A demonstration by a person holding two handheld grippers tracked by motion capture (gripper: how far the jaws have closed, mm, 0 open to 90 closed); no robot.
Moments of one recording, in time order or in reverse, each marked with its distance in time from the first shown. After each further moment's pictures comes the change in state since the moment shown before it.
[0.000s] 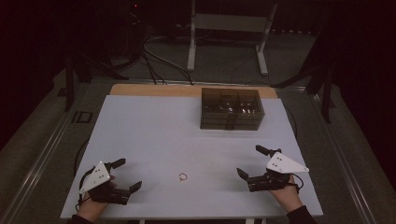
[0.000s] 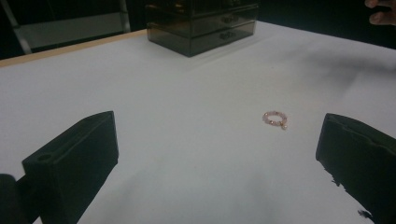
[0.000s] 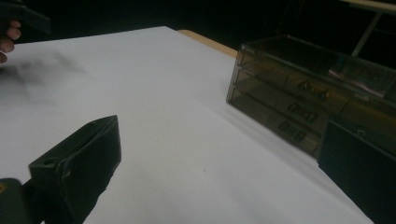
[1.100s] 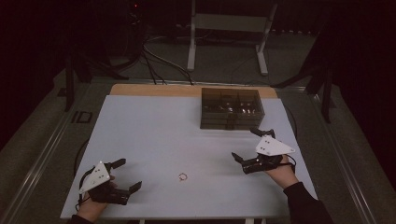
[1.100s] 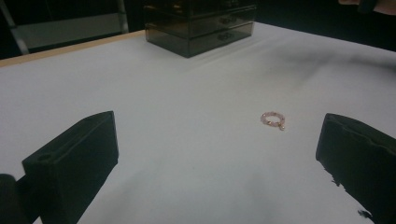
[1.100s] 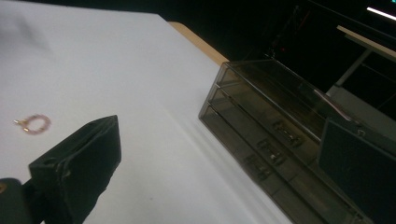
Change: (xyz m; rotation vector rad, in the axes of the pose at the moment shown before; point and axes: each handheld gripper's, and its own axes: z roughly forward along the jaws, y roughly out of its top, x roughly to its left) left arm 0.000 -0.001 0.000 0.006 -0.013 -0.001; right arm -0.027 0.028 0.037 0.040 -0.016 -0.222
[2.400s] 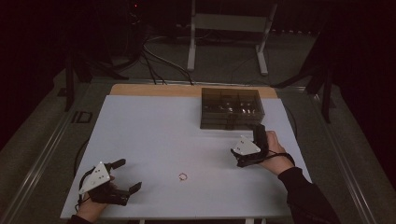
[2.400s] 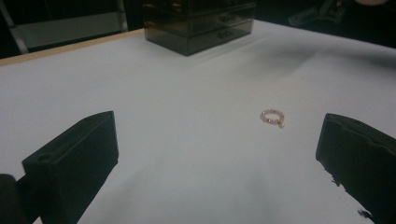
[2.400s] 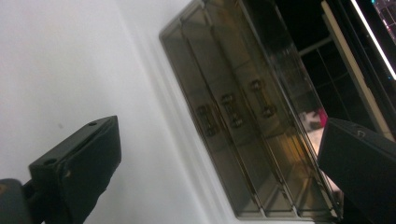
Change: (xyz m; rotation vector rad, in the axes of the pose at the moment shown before) left arm 0.000 0.000 -0.001 0.006 0.002 0.007; right arm 0.006 -0.006 0.047 0.328 -0.167 -0.416
